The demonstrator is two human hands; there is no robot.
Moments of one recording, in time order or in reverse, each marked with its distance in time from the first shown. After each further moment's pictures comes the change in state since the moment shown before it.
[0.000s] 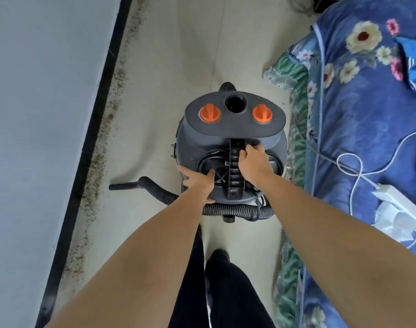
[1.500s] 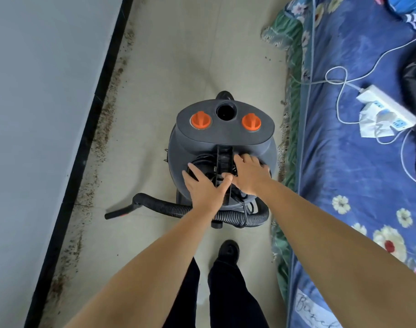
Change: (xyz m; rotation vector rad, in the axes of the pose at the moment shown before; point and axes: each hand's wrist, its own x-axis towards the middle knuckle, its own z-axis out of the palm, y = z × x) left_hand -0.114 -0.366 -0.036 0.398 0.082 0.537; right_hand -0.297 0.145 0.145 -0.491 -0.201 -0.227
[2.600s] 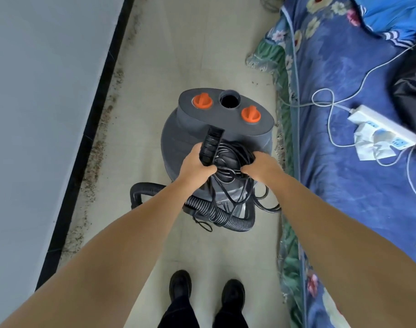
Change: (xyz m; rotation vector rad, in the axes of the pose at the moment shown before) left_hand 0.134 0.096 -0.012 -0.063 -0.151 0.411; right_hand 0.091 0.077 -0.064 0.438 0.128 0.276
